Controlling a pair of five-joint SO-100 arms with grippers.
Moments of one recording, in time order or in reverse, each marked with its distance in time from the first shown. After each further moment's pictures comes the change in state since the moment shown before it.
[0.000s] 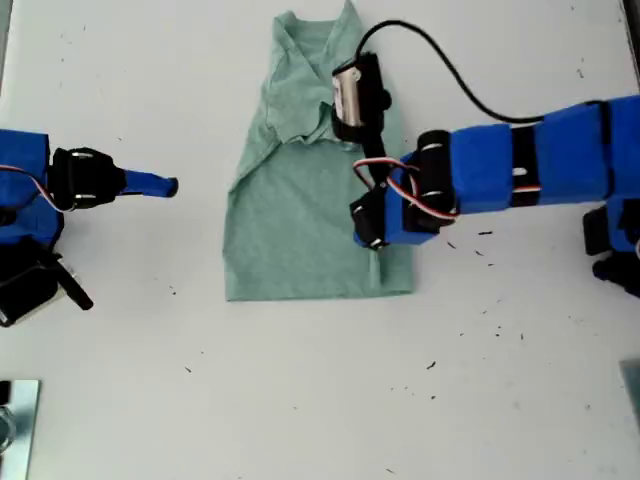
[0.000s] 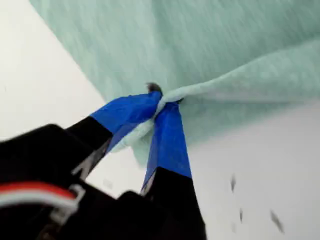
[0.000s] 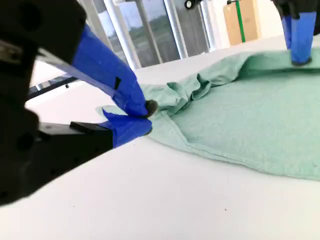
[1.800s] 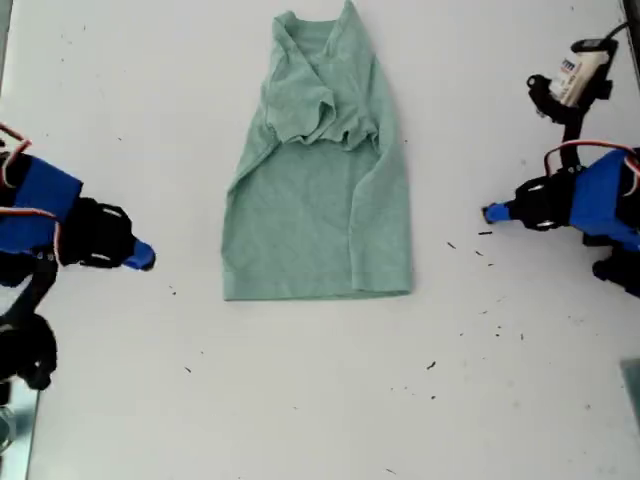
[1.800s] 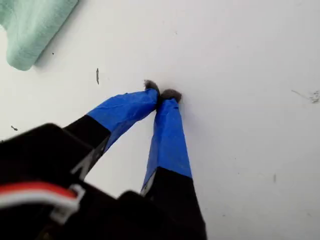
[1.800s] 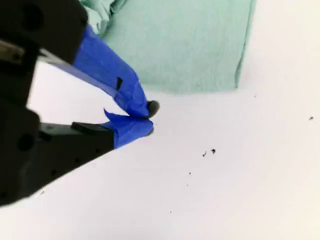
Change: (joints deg) arm 0 25.7 -68.9 -60.3 24.7 -23.4; arm 1 13.2 109.5 93.3 4.0 -6.0
